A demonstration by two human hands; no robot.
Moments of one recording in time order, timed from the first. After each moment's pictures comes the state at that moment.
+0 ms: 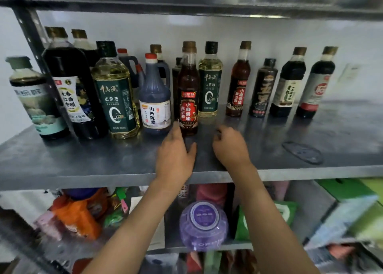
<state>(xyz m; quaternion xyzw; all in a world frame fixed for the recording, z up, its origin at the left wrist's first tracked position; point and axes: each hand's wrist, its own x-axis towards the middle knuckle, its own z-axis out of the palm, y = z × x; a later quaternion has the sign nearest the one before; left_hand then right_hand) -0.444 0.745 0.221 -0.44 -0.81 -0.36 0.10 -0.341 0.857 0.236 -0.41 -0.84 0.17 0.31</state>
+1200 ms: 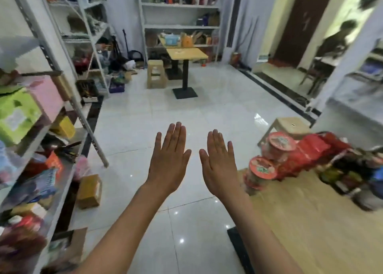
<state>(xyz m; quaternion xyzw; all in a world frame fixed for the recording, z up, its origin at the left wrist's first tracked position) 0.003 0.396 0.103 -0.97 -0.08 -0.23 0.02 0.051 0.246 0.102 -0.93 -0.28 -0.11 0.21</state>
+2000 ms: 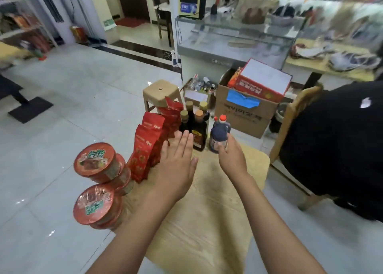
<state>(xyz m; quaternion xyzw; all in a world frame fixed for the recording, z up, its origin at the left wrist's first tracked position) 0.247 -0.110 0.040 -0.95 0.30 -0.04 -0.08 0.246 -0.301 -0.021 -0.88 0.27 -0.08 0.37</state>
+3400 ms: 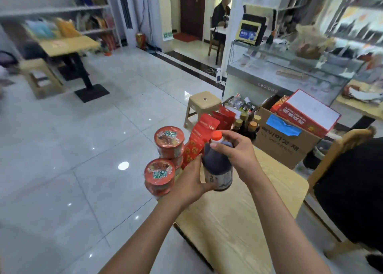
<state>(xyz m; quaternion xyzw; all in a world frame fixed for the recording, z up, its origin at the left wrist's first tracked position) 0.179 0.040 0.058 -0.87 0.14 0.10 -0.46 0.188 -0.108 0.129 -0.76 0.05 -0.05 0.65</state>
